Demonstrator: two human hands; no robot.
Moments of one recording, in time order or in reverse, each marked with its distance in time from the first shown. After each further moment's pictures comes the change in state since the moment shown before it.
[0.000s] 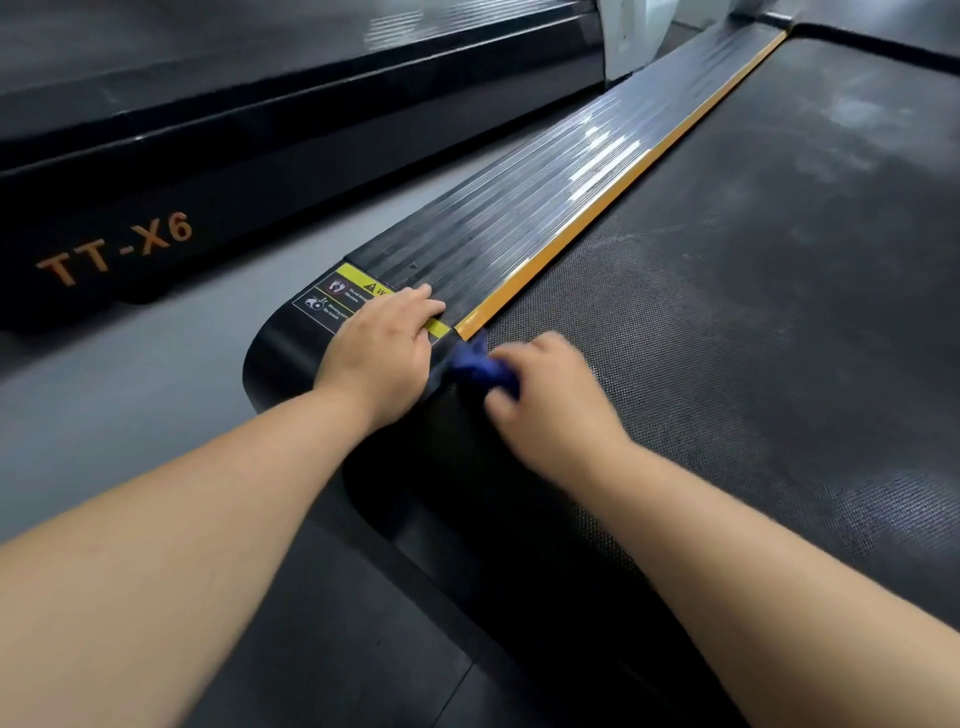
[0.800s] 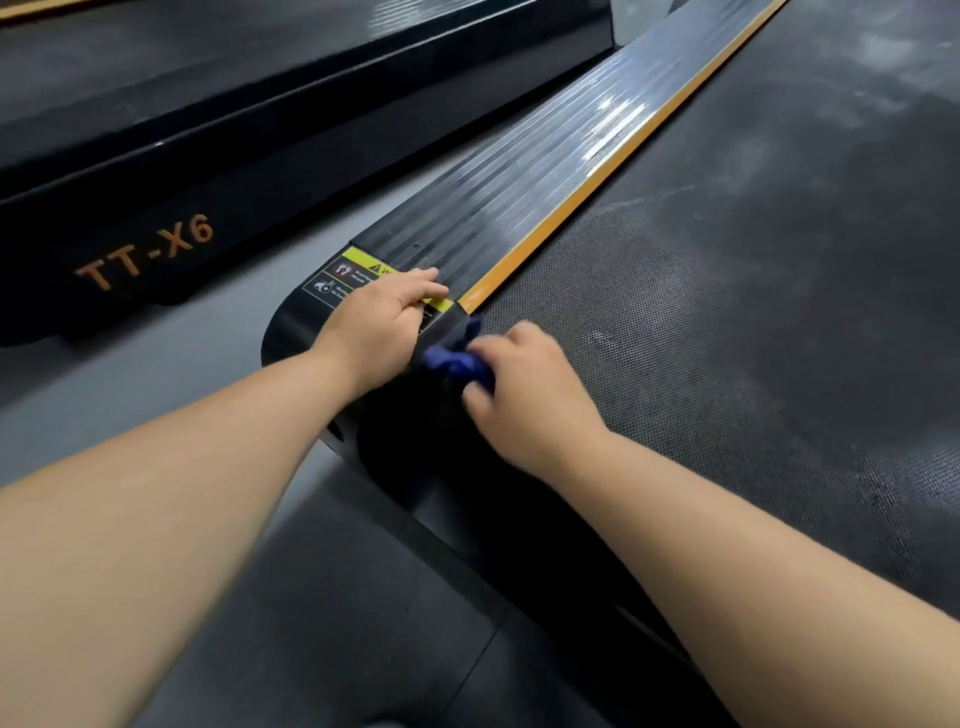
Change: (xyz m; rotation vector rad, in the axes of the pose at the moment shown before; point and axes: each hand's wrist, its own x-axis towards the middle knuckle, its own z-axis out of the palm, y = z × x) left_hand 0.001 -0.004 -0.015 -0.220 -0.129 -0.072; right_hand -0.019 -0.019 0.014 0.088 0.016 -0.027
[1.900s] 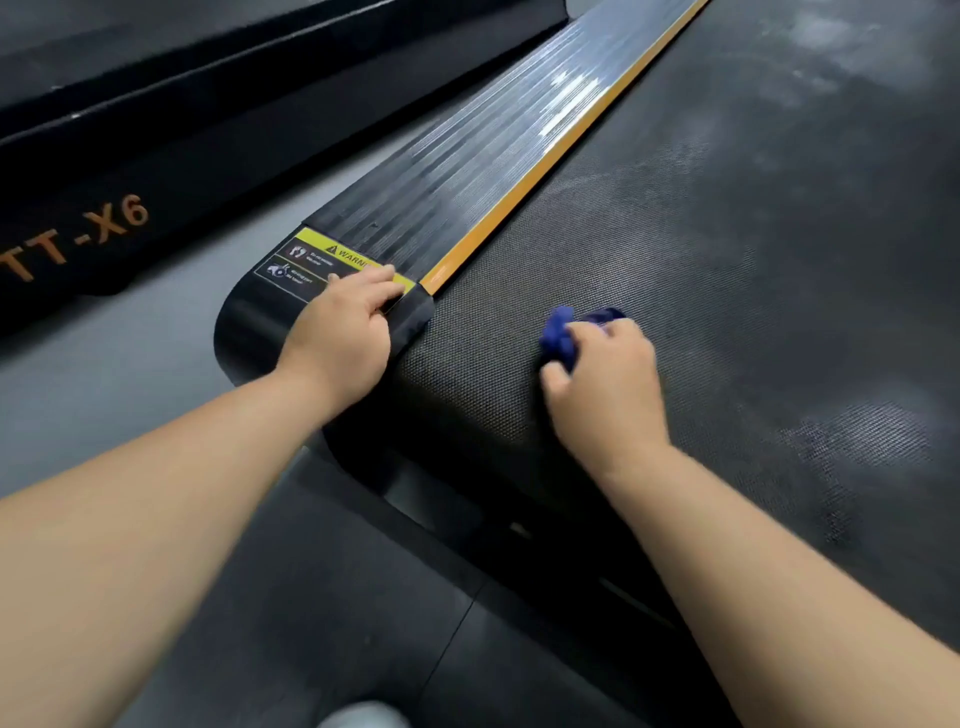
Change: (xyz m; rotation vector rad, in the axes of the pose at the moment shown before) left_hand -0.026 0.019 0.007 0.048 0.079 -0.030; right_hand -0.039 0.045 -0.029 -0.143 0.249 0.372
